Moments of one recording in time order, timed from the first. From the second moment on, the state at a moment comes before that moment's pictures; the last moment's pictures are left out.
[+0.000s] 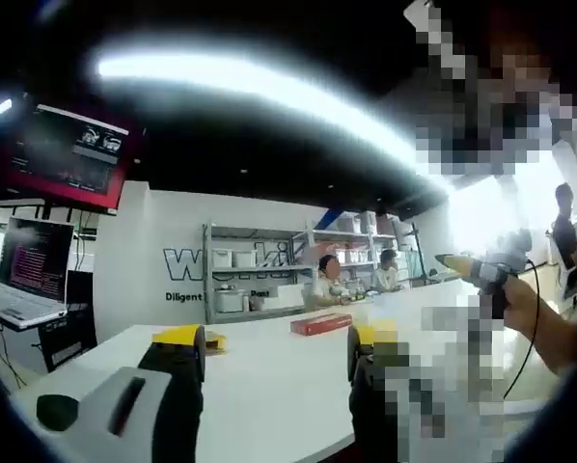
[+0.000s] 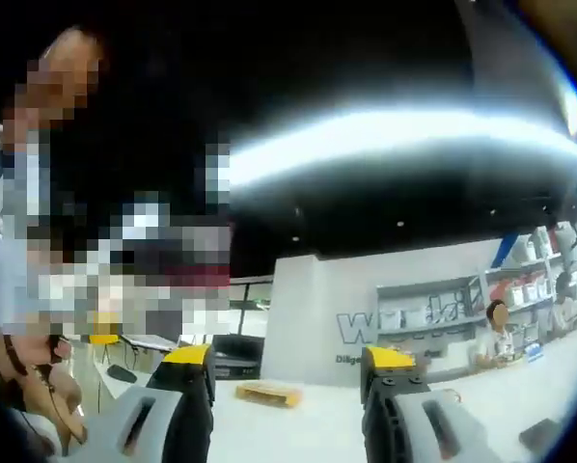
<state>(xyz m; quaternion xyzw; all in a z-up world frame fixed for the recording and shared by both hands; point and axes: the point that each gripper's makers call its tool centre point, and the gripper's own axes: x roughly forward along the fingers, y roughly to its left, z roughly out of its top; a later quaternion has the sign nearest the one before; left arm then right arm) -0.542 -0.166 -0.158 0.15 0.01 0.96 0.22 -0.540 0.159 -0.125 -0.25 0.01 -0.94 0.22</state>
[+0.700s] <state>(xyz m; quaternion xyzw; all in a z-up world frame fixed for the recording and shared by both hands) -0.548 -0.163 -0.174 0.14 0.03 0.97 0.21 -0.540 0.169 -0.130 -0.24 0.02 -0.95 0.21</state>
